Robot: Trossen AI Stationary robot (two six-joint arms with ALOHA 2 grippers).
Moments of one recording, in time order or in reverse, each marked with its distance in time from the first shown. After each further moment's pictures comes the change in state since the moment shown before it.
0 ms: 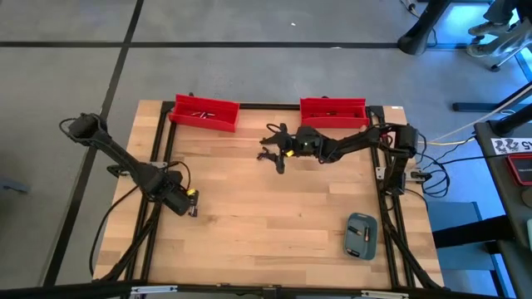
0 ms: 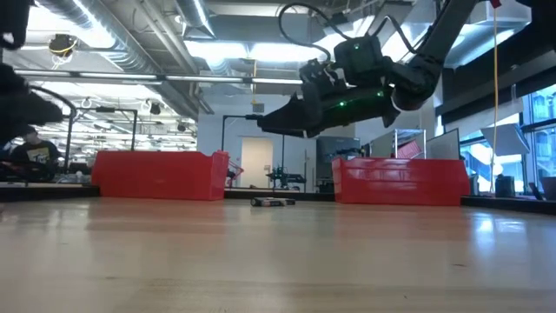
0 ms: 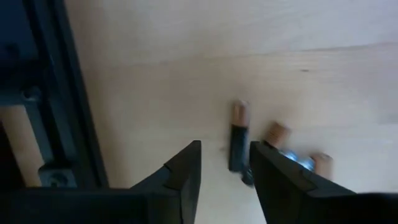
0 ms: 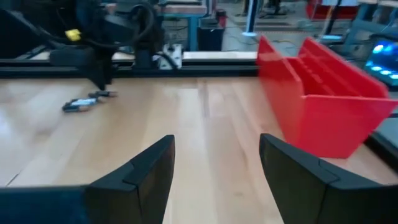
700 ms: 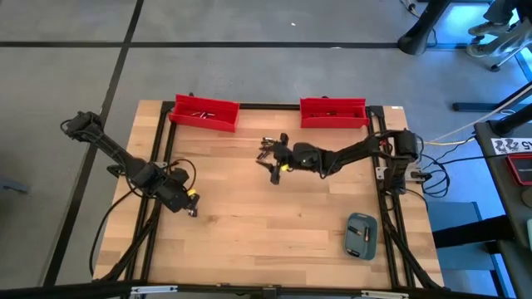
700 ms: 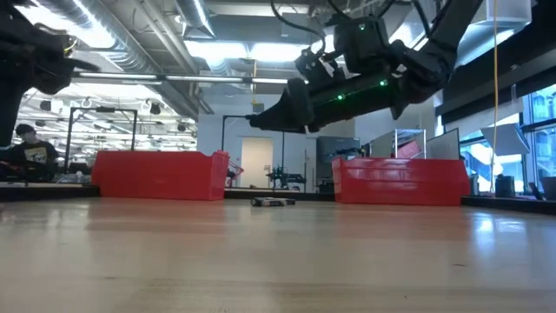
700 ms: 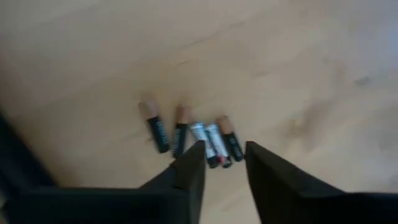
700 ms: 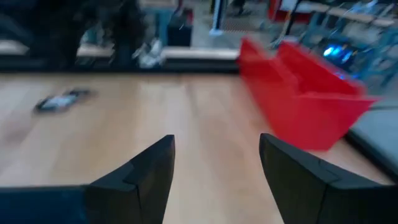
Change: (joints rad) left arm -0.001 -0.141 0.096 -0.003 -0.091 0.317; right arm 0.156 0.003 0.000 -0.003 0.321 -0.012
